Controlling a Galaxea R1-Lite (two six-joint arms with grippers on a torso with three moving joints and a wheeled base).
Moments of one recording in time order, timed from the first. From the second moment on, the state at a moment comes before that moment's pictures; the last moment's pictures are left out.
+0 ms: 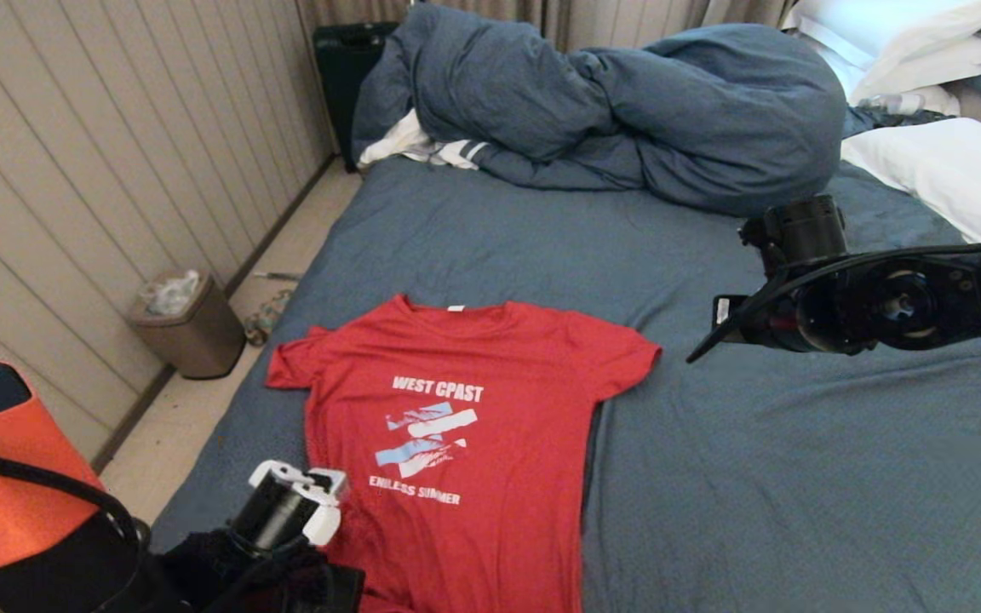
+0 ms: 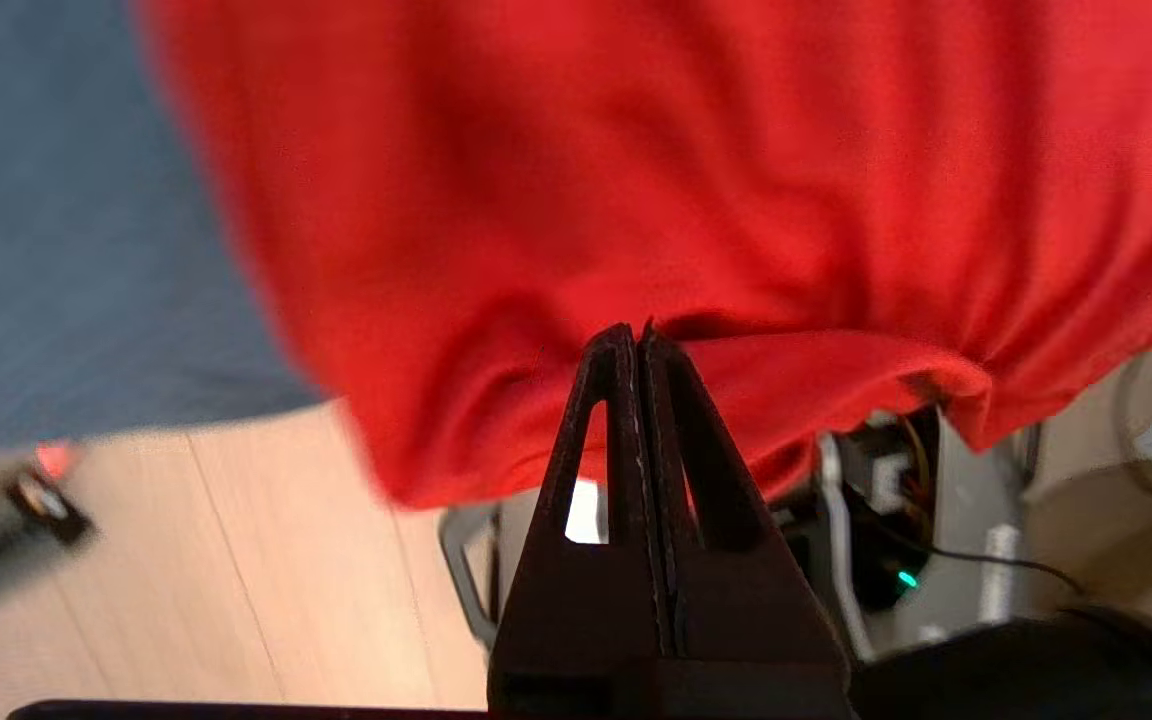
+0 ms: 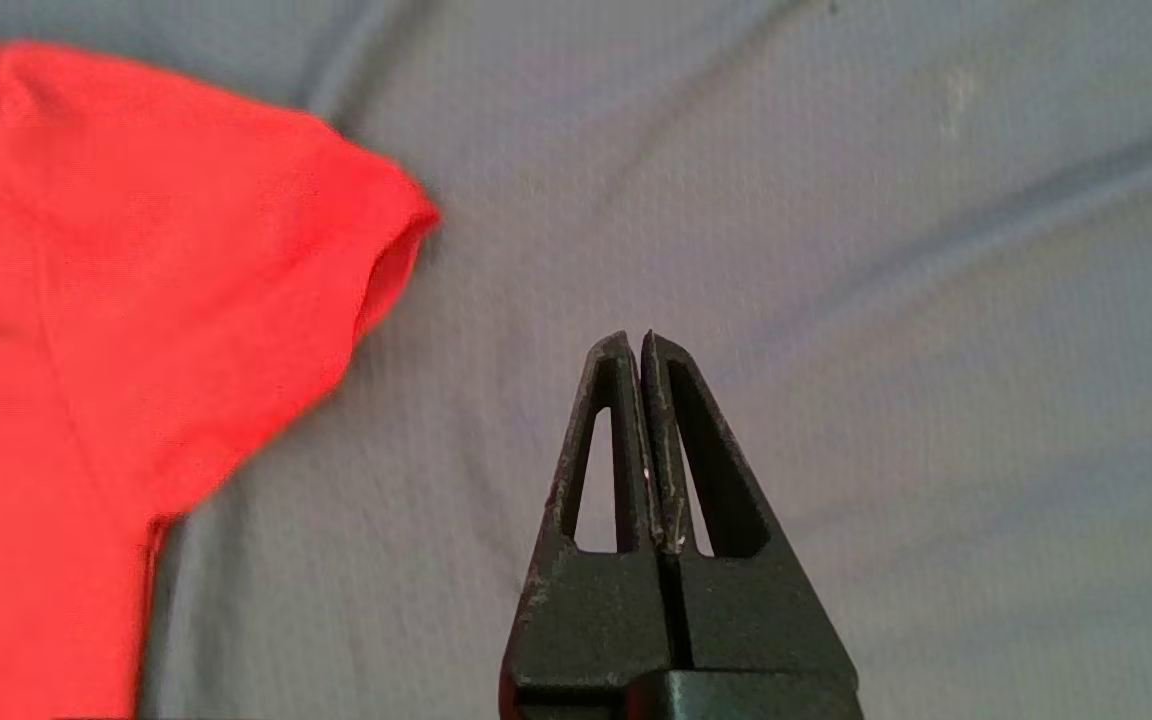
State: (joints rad) left arm -0.64 1.93 -0.36 -0.63 0.08 -0.36; right arm 0.23 1.85 -1.29 0.04 -0.46 0.24
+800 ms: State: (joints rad) left arm -0.69 2.25 -0.11 -1.17 0.24 -0.33; right arm 0.23 1.88 -1.33 0.04 -0.45 0.24
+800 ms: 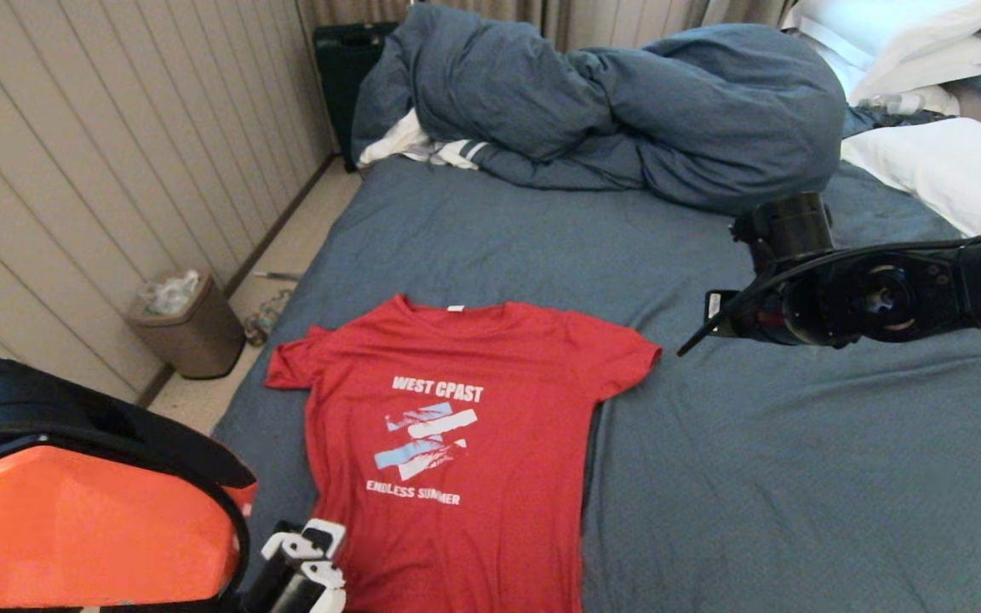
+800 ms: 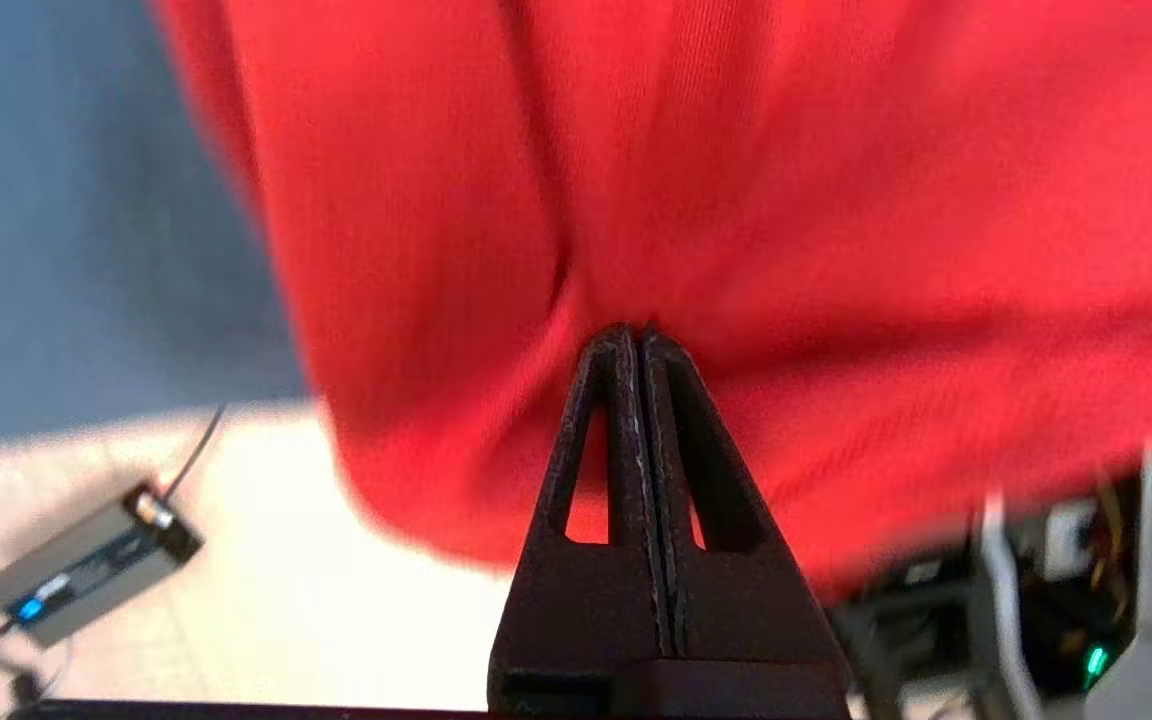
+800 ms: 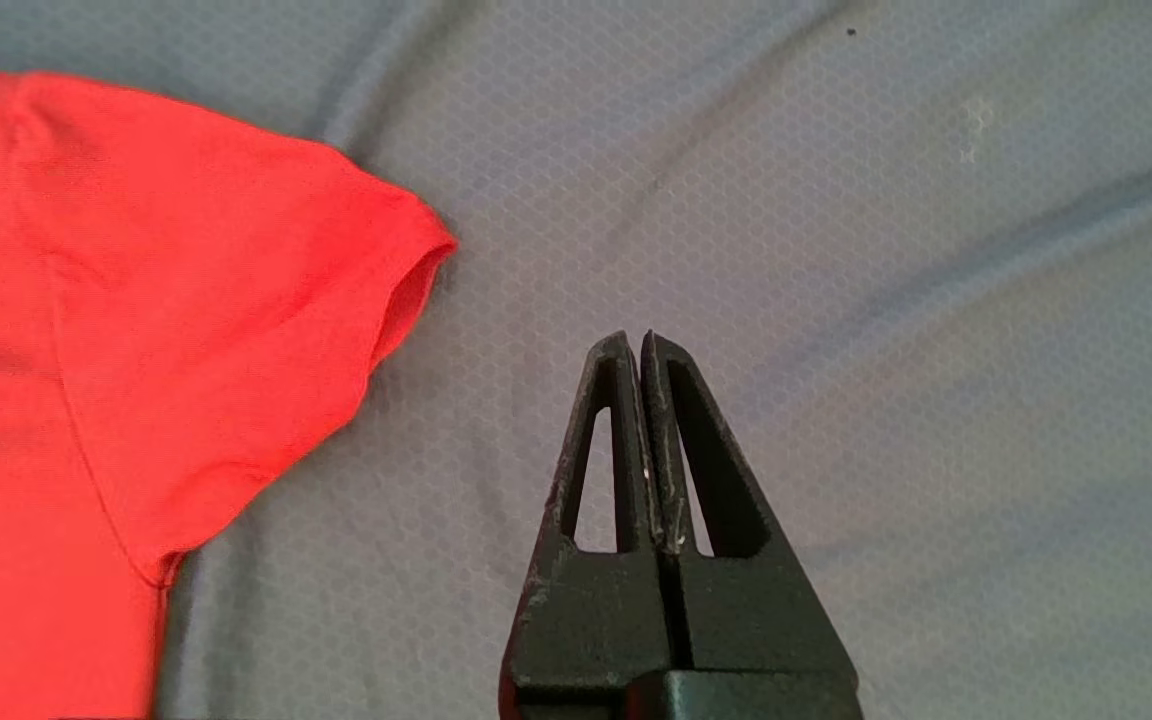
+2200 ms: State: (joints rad) left arm -0.48 2.09 -0.03 -1.52 0.33 -0.09; right arm 0.22 1.87 -1.32 0.03 -0.45 0.26
